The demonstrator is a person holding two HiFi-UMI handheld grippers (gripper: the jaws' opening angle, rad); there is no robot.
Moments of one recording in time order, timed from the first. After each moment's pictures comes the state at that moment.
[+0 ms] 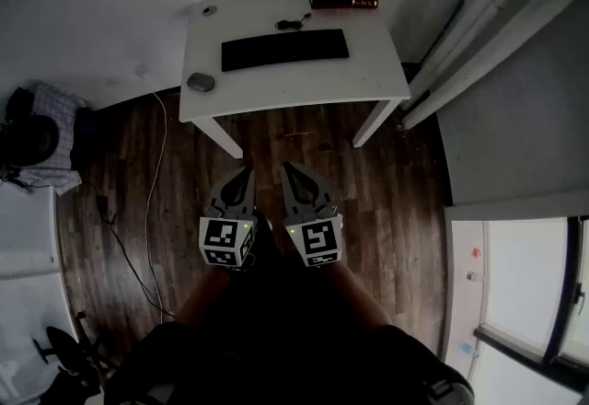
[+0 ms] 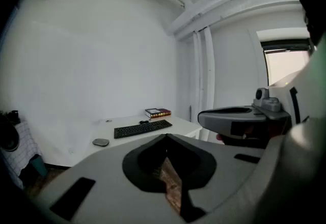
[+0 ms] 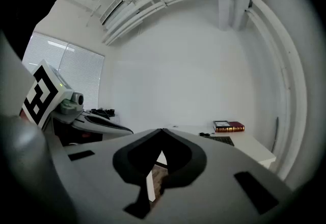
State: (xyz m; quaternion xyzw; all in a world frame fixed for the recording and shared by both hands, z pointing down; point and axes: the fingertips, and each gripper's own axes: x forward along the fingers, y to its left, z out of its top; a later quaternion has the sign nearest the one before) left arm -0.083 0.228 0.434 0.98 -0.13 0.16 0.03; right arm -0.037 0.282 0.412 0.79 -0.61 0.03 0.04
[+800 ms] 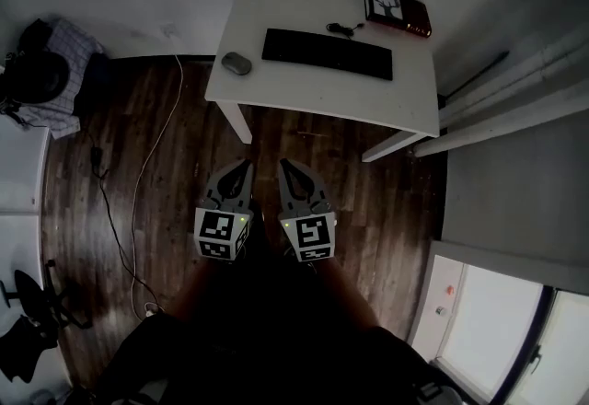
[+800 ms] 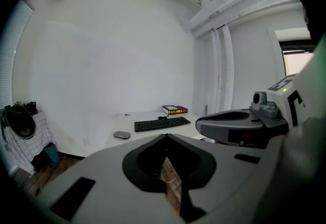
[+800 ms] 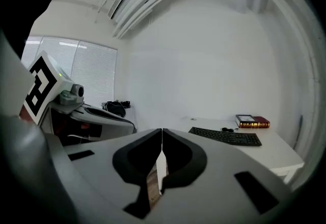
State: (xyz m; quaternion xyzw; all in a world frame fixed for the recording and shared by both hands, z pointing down) left arm -0.112 0.150 0.447 0.96 -0.20 0.18 0.06; right arm -0.061 0.193 0.439 0.74 -0.67 0.07 0.07
